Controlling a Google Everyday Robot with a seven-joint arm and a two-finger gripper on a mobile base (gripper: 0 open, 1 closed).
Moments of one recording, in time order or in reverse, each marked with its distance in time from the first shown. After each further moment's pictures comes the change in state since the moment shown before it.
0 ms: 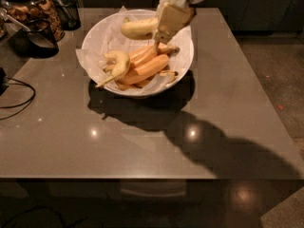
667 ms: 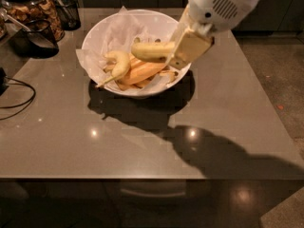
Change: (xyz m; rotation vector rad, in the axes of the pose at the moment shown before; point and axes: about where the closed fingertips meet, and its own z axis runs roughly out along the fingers) arm 0.035 0.051 -0.007 -0.058 -0.060 0.094
